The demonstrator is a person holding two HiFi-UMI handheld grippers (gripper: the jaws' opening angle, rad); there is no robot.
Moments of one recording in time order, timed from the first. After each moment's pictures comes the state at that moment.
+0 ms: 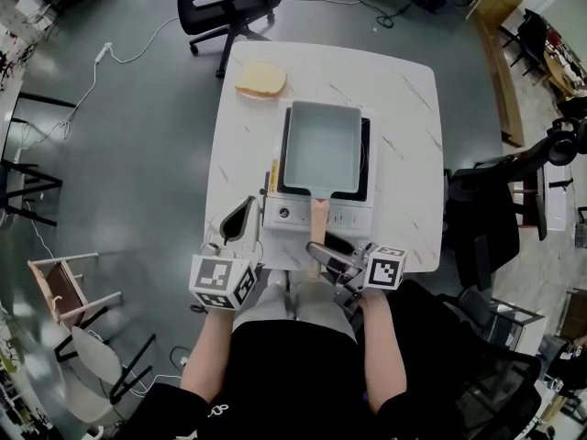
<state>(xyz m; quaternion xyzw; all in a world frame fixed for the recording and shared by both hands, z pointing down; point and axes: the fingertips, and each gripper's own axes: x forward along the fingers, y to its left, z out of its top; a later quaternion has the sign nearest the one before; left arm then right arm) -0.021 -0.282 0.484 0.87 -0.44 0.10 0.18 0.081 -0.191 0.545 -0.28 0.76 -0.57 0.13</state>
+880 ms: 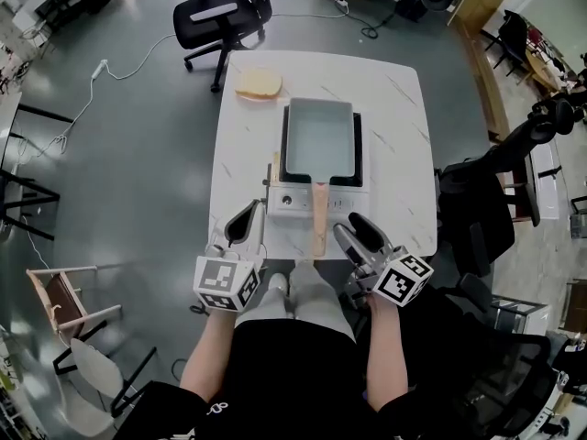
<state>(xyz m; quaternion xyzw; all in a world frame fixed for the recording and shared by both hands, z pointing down) -0.028 -0.235 0.460 0.89 -0.41 0.08 0.16 0.131 -0.171 0.472 -0.47 0.79 -0.37 0.12</state>
